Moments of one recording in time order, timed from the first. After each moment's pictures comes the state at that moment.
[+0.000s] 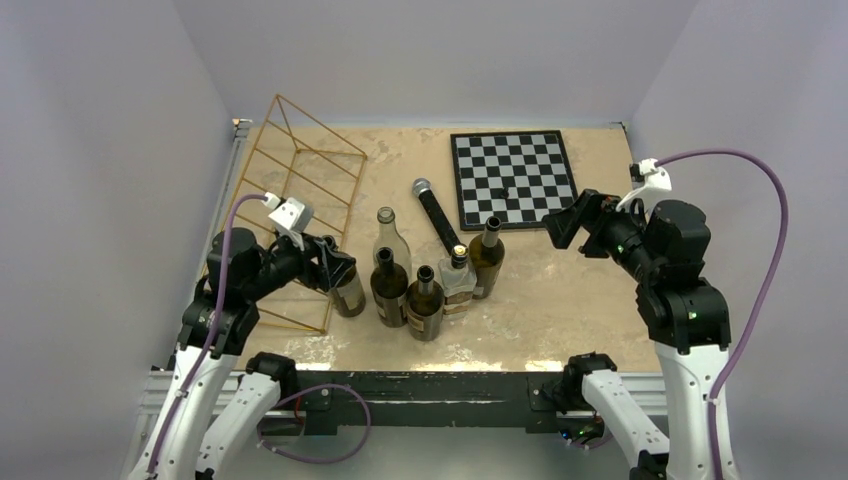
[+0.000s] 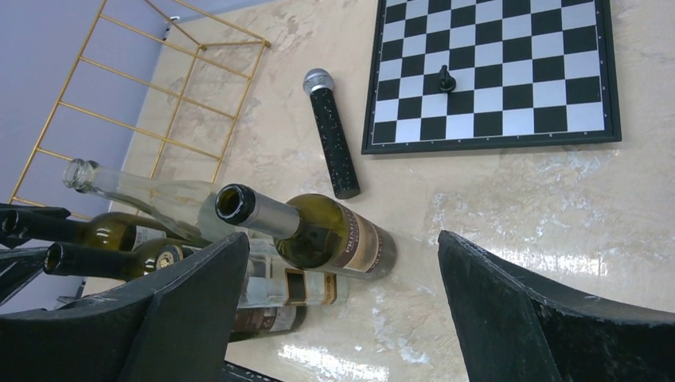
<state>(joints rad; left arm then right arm) -0.23 0.60 0.82 -0.55 0.50 -0.13 0.08 0.74 1.23 -0.84 -0.23 0.38</state>
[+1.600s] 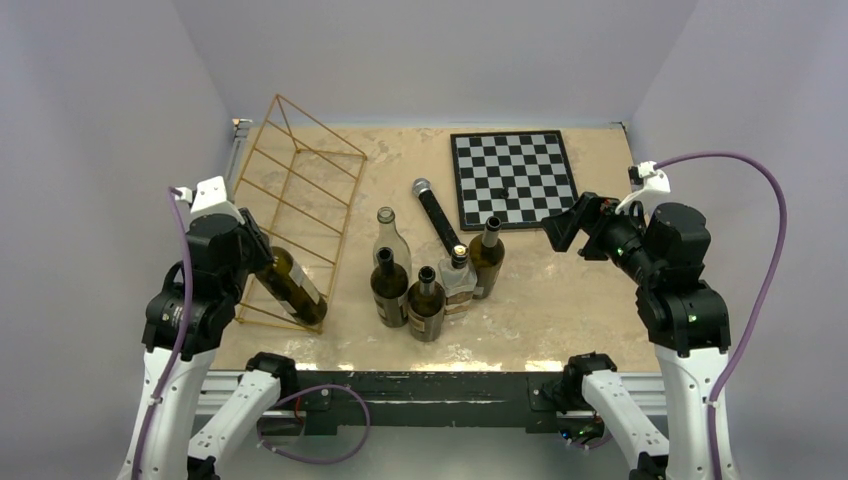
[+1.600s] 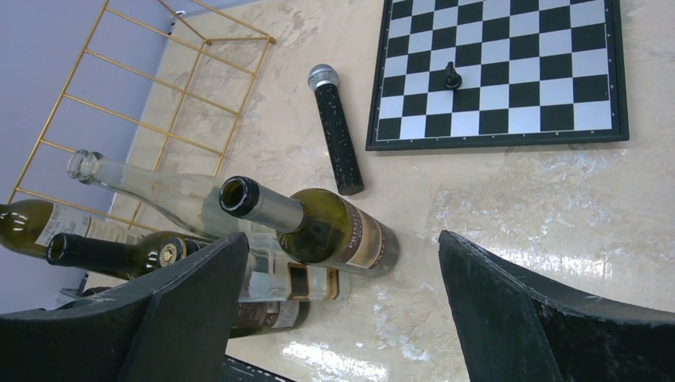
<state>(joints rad) -0.22 0.69 1.16 -0.97 -0.37 -0.39 0.08 0.73 1.22 -0.84 -0.25 0.38</state>
